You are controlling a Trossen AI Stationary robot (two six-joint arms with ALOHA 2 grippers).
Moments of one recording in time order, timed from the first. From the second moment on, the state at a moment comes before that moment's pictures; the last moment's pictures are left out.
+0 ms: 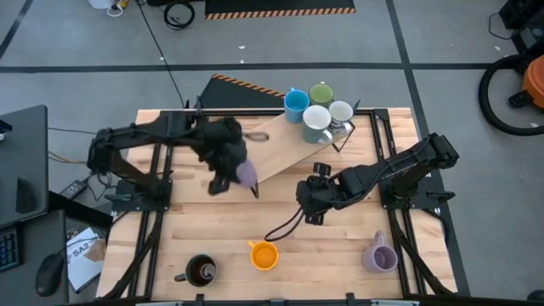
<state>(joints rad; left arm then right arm) 0.08 1.50 1.73 -1.23 0.31 -0.08 0.34 1.61 1.39 -1.00 0.43 0.43</state>
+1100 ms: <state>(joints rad) 0.30 1.94 2.07 -1.46 0.09 0.00 0.34 1.42 1.39 -1.07 0.53 0.43</state>
